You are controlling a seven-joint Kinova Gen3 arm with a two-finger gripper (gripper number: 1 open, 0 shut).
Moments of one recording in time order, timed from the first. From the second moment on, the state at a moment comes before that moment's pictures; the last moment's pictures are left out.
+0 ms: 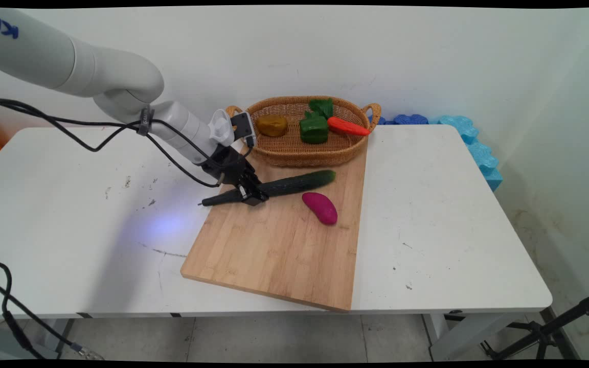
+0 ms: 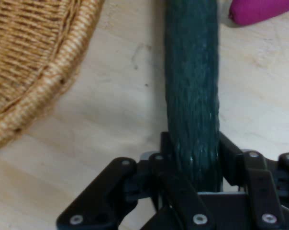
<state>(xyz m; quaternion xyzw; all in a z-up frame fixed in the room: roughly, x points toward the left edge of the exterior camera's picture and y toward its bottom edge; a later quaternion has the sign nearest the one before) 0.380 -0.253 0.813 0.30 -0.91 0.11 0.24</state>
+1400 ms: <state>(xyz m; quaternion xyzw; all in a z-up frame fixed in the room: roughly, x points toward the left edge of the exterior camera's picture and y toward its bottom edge) 0.384 -0.259 0.908 0.25 -0.92 0.15 0.27</state>
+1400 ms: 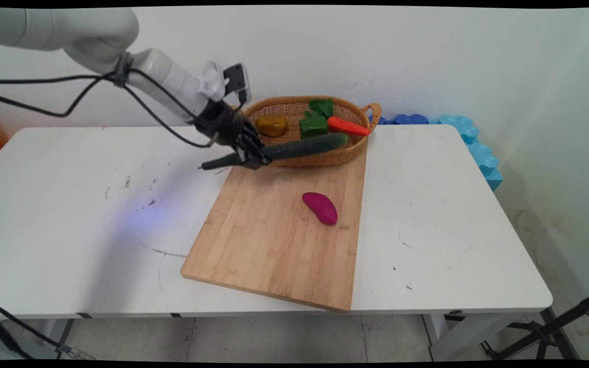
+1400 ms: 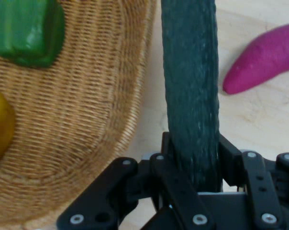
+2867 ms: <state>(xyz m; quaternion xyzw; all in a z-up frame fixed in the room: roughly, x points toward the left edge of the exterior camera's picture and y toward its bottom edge) 0.399 -0.354 0.915 0.20 -0.93 0.21 0.22</state>
